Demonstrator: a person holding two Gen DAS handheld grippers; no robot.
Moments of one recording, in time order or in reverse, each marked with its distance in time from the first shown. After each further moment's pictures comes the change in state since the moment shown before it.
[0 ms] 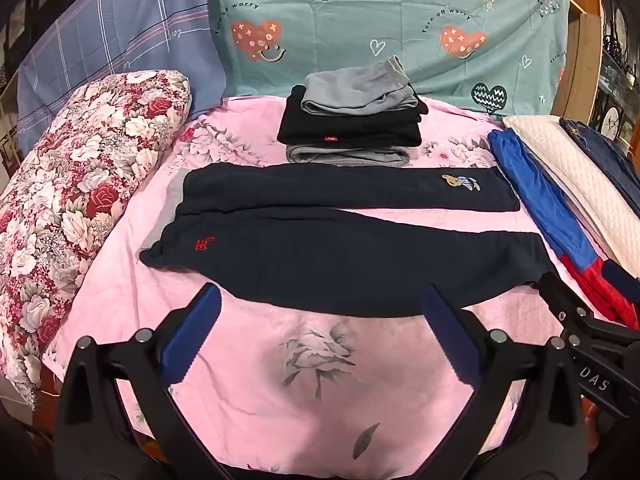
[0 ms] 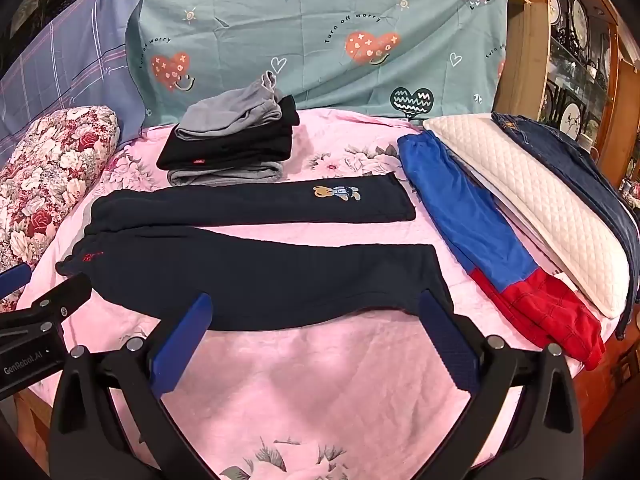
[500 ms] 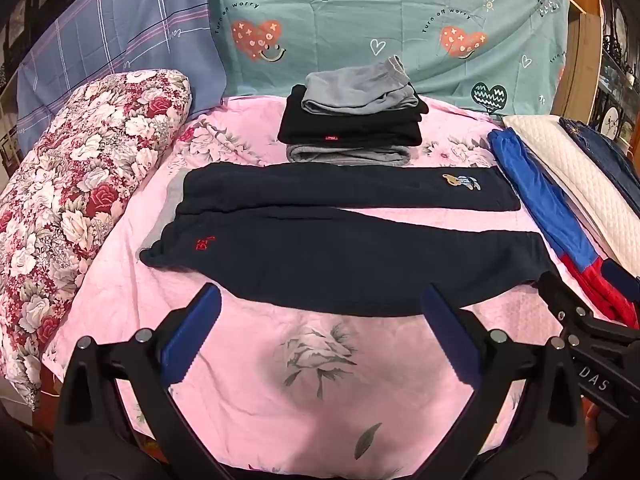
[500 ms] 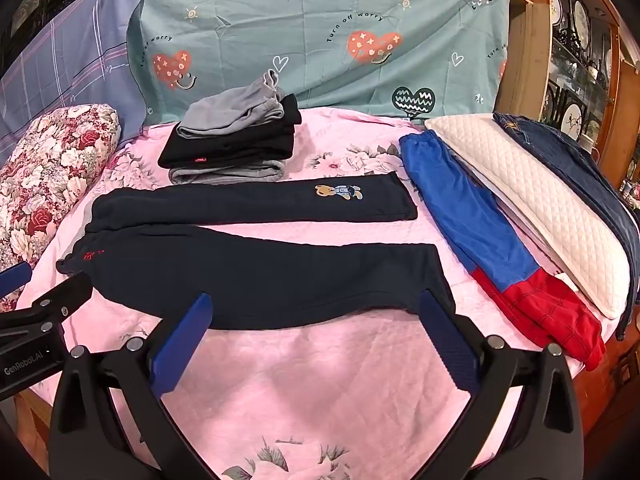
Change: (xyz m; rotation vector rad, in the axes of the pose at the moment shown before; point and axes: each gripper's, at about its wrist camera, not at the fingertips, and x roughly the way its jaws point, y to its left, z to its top) left arm -0.003 0.001 -0.001 0.005 0.002 0.001; right arm 0.001 0.003 -0.001 -0.003 0.000 -0.002
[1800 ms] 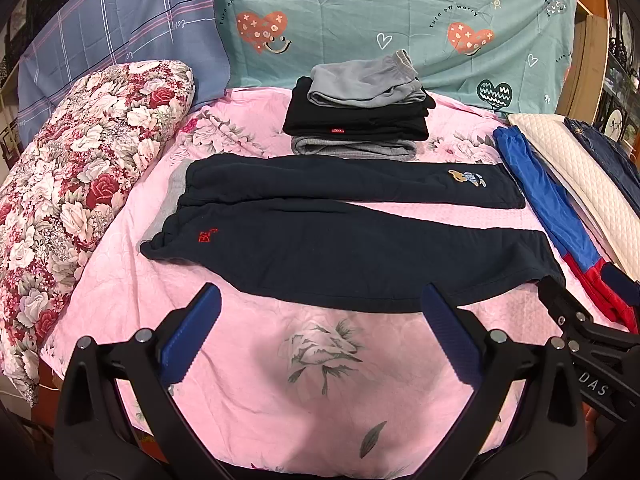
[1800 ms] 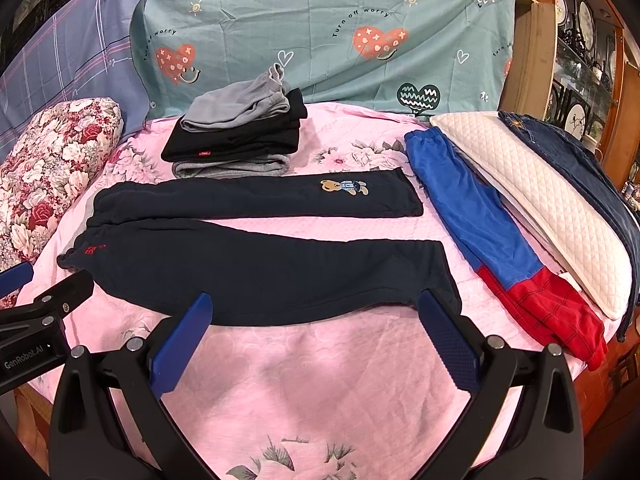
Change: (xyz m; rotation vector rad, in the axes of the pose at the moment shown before) left arm 0.011 0.010 -0.002 -0.014 0.024 0.004; right arm 0.007 0.009 -0.005 -0.006 0.012 0.001
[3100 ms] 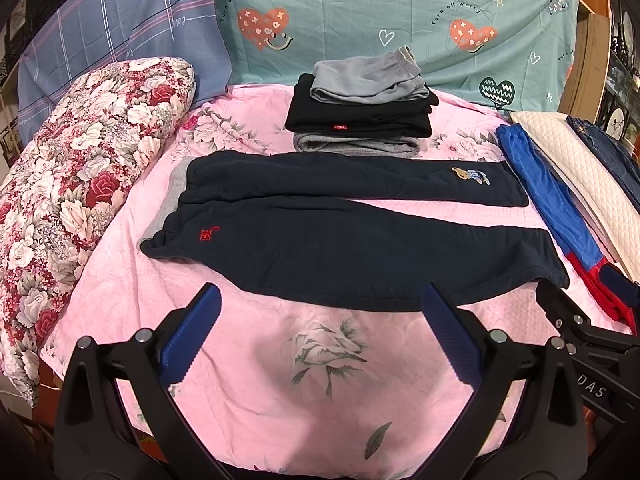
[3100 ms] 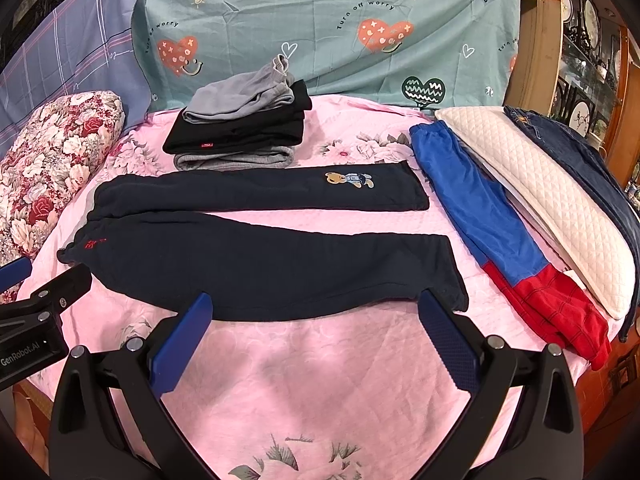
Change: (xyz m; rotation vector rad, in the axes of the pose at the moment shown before) left arm 0.005 0.004 -0.001 -0.001 0.012 -0.003; right arm 0.006 0.002 0.002 -0.006 0.029 0.008
